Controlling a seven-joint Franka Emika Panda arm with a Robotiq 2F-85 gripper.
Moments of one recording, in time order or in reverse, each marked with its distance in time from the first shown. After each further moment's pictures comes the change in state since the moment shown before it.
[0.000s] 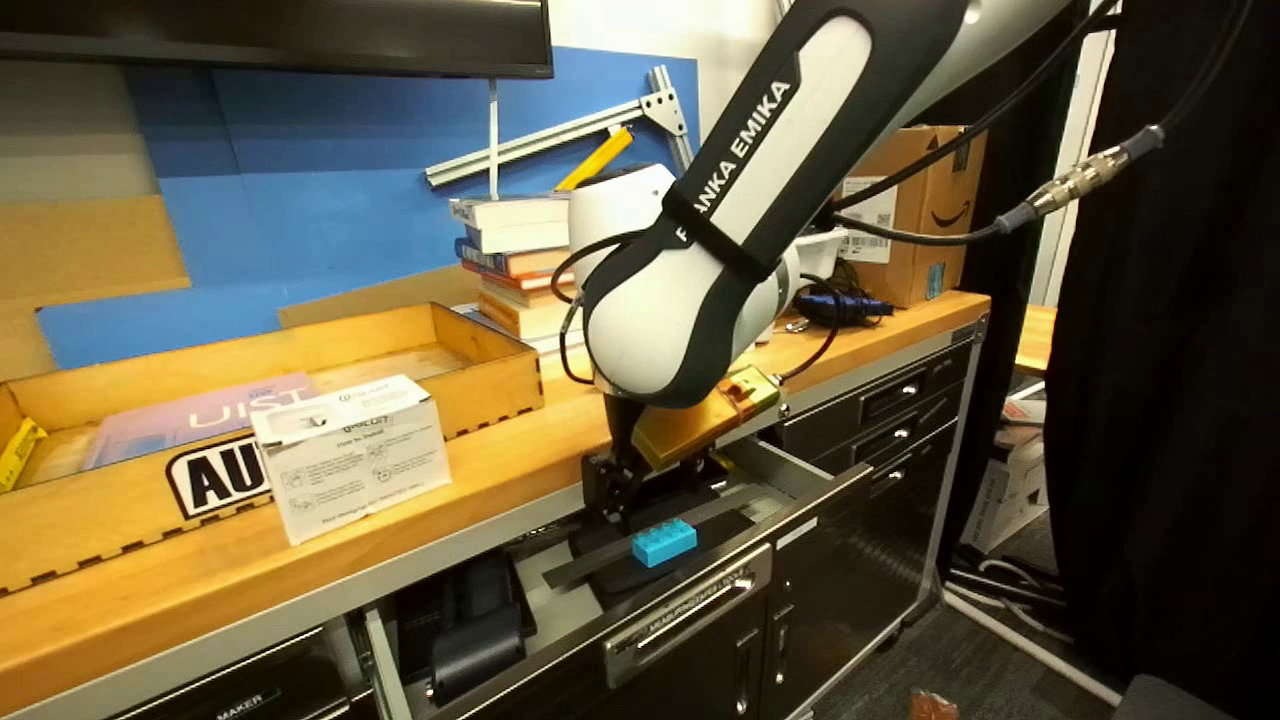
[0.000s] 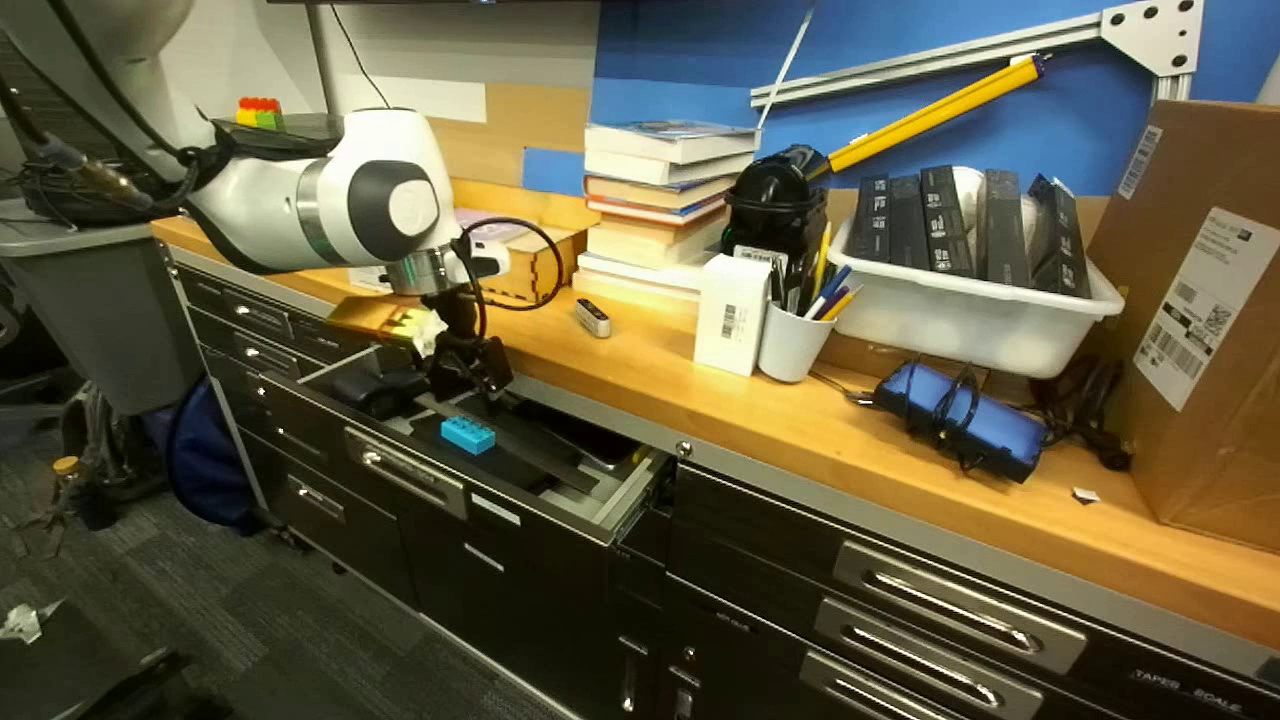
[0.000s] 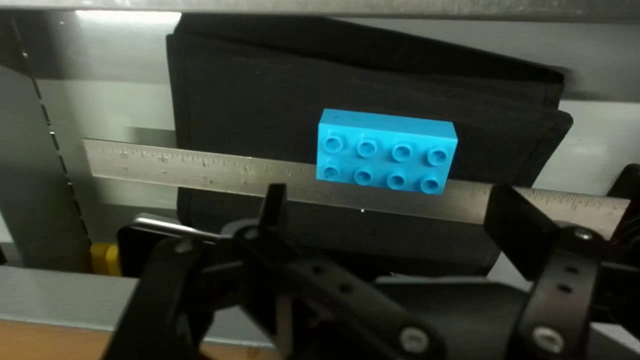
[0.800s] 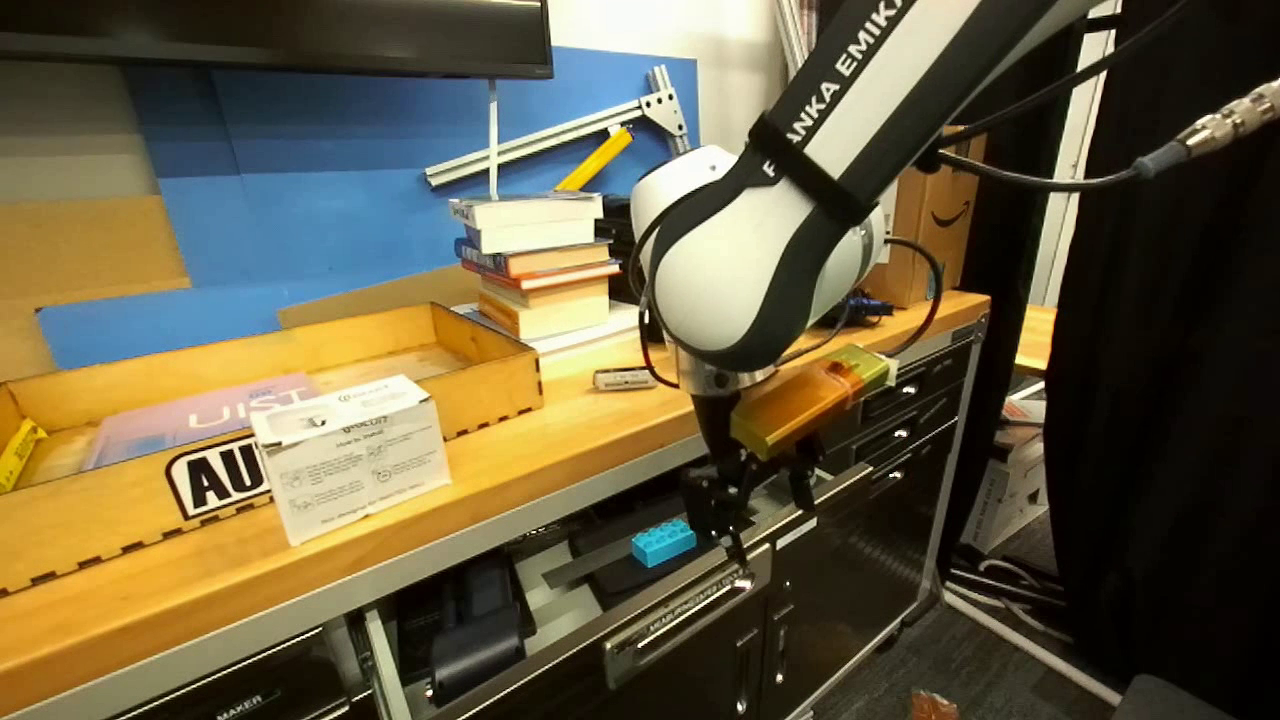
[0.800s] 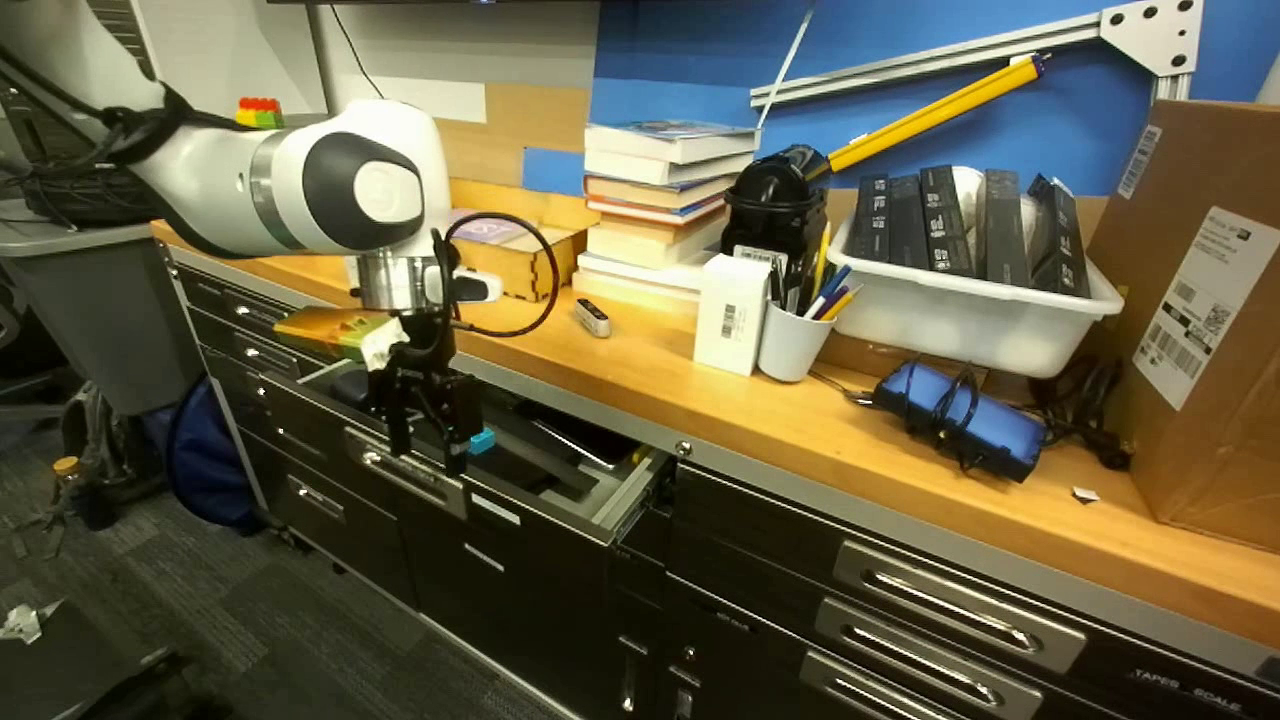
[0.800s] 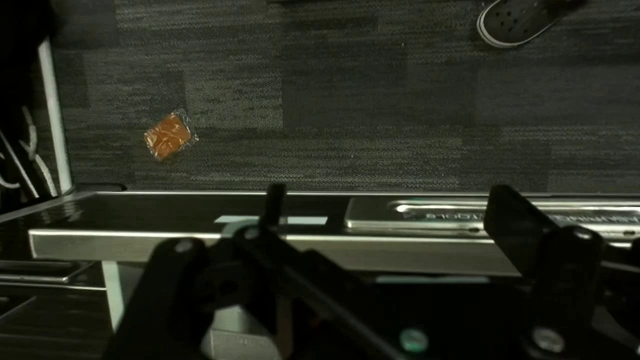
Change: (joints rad) arm -0.056 -0.162 -0.004 -0.149 0.050 -0.274 -0.048
